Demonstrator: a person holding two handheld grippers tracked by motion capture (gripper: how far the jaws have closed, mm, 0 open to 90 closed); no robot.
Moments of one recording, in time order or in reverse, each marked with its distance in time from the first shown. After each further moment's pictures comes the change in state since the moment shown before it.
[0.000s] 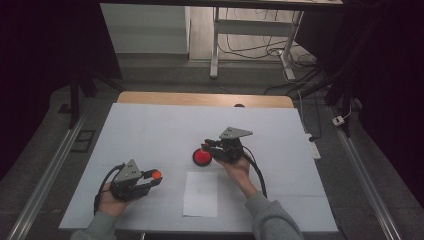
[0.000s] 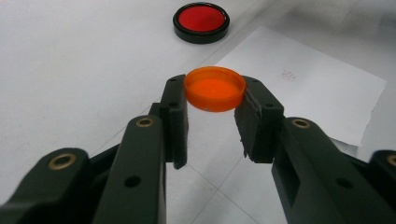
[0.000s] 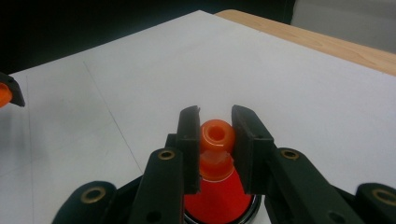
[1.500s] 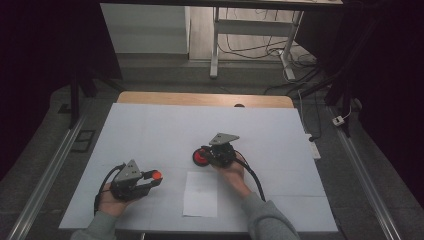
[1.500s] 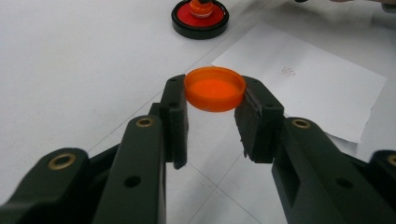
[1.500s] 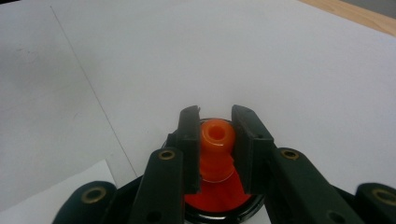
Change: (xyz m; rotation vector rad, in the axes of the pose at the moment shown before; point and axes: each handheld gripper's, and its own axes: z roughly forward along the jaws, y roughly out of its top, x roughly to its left) left arm 0.001 -0.001 0.002 0.012 -0.010 -0.008; right arm 0.006 -0.018 0.028 0.129 -0.050 -0.075
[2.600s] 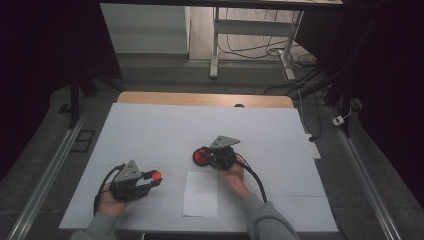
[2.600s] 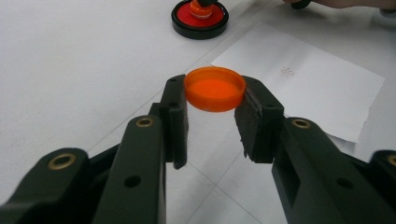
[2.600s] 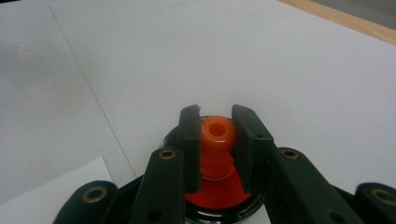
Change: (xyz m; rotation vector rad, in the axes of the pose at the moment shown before) left arm -0.001 0.000 -0.002 0.000 0.003 0.000; right arm 0.003 -0.009 0.001 -0.049 -0.017 -0.023
